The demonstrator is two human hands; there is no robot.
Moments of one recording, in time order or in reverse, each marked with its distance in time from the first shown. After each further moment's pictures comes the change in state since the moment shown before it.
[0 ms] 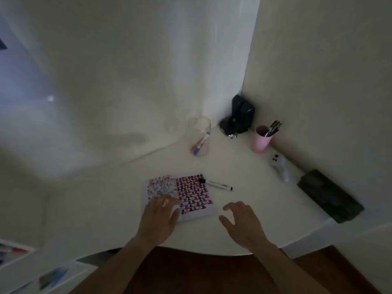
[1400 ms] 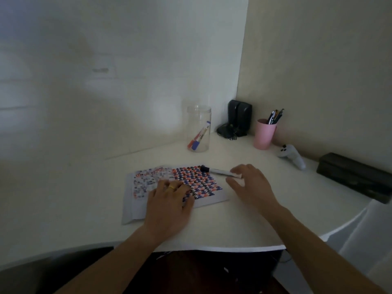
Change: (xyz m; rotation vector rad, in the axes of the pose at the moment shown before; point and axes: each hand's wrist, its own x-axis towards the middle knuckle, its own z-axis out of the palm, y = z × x) left_hand 0.021 -0.034 0.139 0.136 0.382 0.150; right_hand 0.087 0.047 0.092 -0.044 0.533 -0.150
